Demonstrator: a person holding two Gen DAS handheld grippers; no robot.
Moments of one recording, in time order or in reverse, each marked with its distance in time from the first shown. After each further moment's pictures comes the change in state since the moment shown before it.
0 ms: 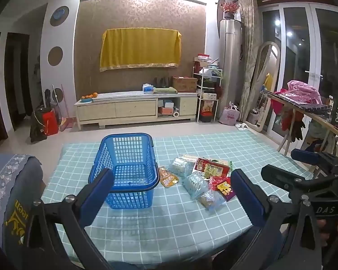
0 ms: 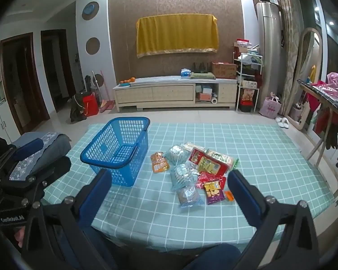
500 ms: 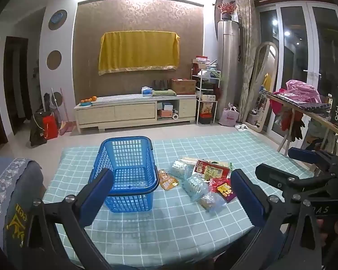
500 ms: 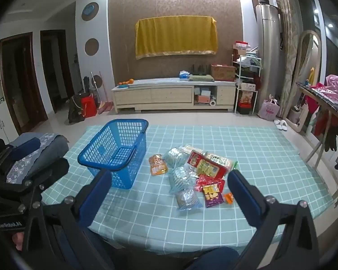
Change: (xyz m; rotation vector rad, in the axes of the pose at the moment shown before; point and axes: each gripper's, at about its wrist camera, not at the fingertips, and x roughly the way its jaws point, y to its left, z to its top) left arm 0.000 -0.002 0.002 0.031 -0.020 0.011; right arm 0.004 0.002 0.001 -0.009 -0.013 -0.016
